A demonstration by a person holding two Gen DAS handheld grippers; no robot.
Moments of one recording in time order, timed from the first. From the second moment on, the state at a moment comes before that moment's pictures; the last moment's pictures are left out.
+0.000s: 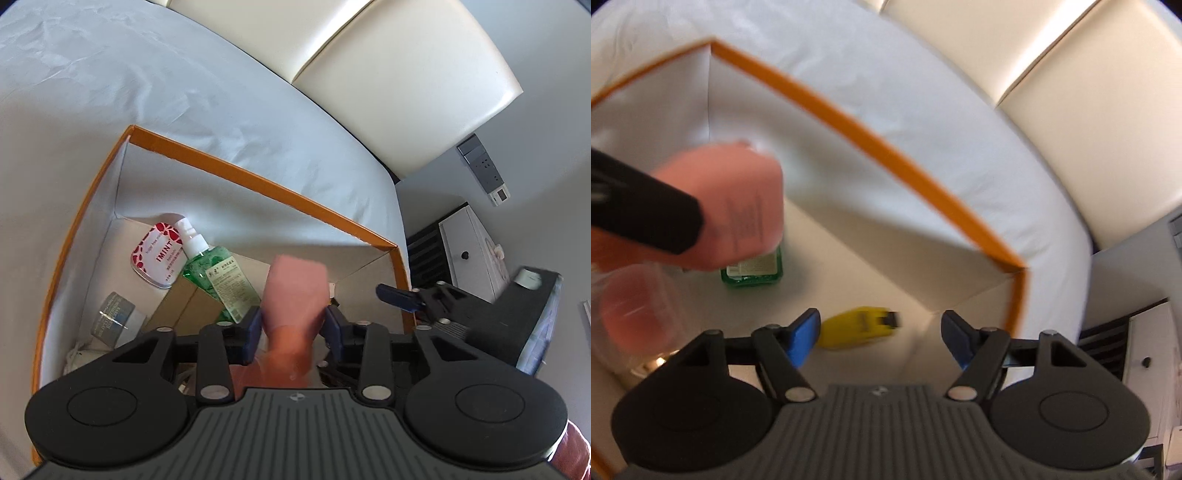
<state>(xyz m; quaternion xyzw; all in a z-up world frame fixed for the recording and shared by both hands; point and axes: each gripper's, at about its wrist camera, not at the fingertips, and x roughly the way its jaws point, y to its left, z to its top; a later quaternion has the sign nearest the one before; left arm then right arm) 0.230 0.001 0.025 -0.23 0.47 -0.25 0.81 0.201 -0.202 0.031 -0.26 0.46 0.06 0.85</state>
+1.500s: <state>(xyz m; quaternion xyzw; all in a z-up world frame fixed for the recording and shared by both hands) 0.027 0.031 0.085 0.00 0.24 -0.04 0.97 -0.025 -0.225 0.130 -0.01 0.24 0.02 0.97</state>
